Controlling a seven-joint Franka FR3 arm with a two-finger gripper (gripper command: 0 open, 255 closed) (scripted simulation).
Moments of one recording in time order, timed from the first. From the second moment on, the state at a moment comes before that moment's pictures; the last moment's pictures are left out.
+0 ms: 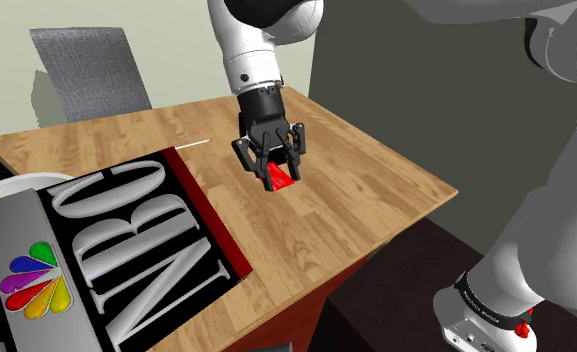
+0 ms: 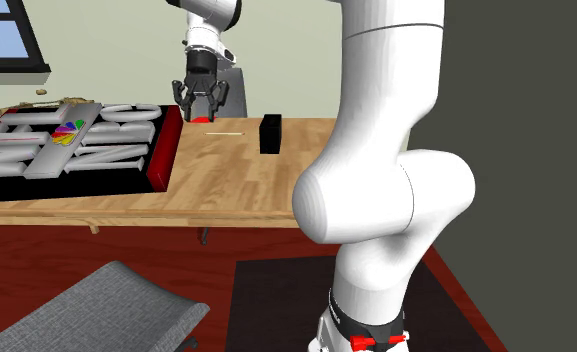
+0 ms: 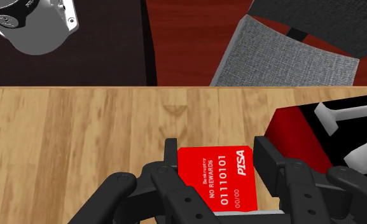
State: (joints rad) arm 0.24 0.19 0.32 -1.62 0.29 1.34 0.65
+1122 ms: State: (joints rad) arm 0.24 0.23 0.32 -1.79 0.27 1.54 0.60
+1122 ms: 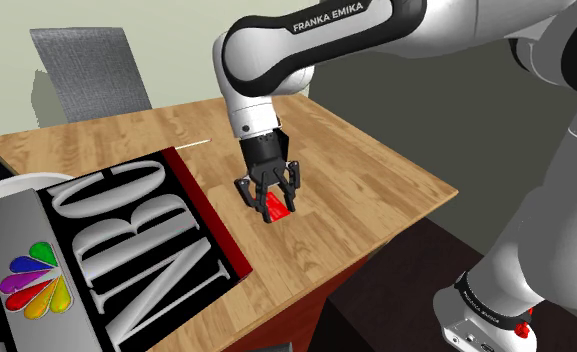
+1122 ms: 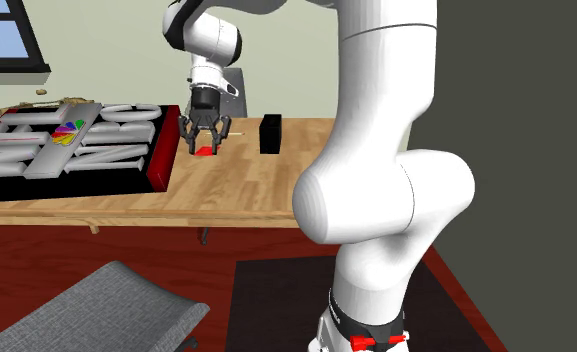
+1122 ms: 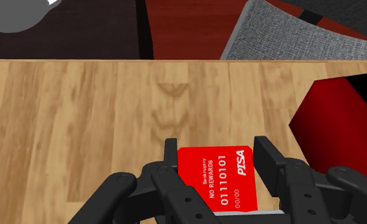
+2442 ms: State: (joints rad) arm 0.26 0.31 0.31 -1.90 0.26 1.72 0.56
